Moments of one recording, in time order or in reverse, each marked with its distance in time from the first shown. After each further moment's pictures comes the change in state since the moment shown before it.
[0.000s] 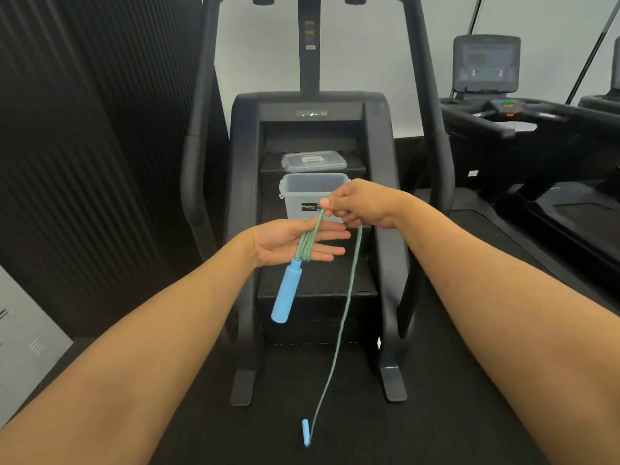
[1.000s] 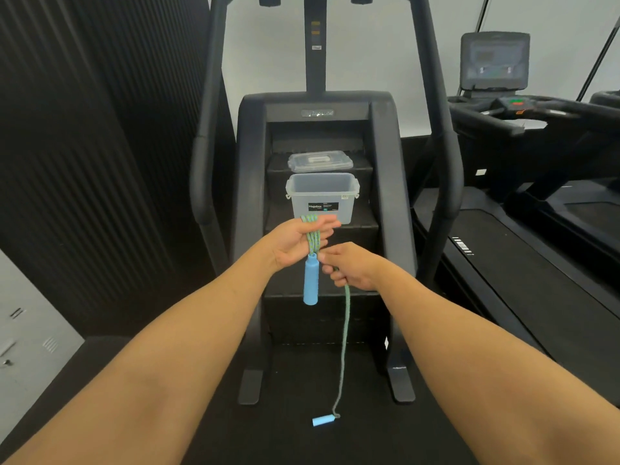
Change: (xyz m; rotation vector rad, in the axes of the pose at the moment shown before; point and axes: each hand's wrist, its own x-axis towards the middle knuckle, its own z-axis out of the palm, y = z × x) left_hand 0.017 -0.019 -0.014 0.045 0.346 0.196; right_hand 0.008 0.078 0.089 0.329 0.024 0.233
